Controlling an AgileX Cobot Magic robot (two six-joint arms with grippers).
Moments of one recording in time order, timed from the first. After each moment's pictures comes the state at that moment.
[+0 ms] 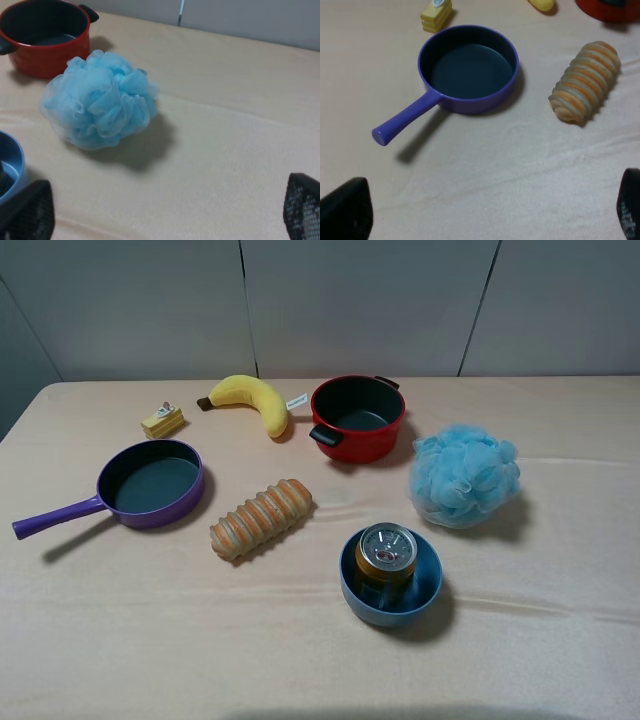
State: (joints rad) left arm -0.13 0.00 -0.50 -0.05 1.05 0.06; right arm 0.02 -0.01 -0.50 0.11 1.03 -0.21
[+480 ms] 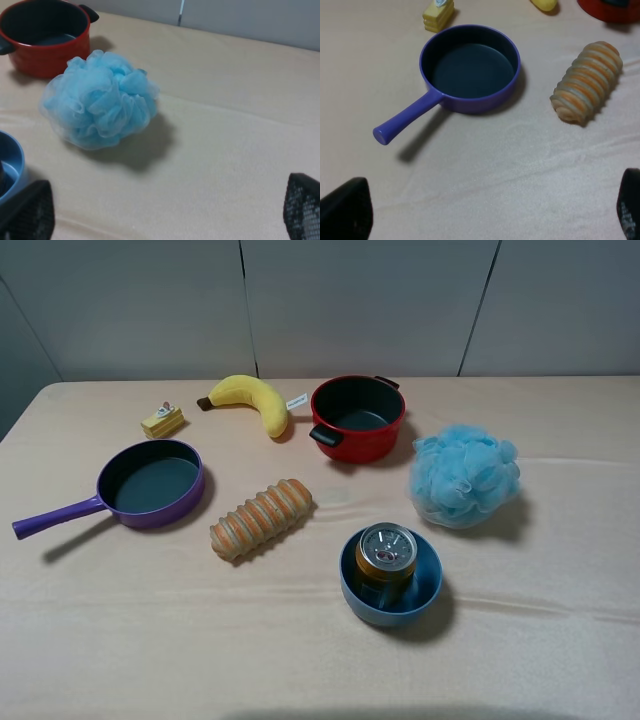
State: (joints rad) left arm -0.13 0.00 -0.50 -0.05 1.05 0.06; right arm 0.02 -0.01 -0.50 0.11 1.03 -0.21
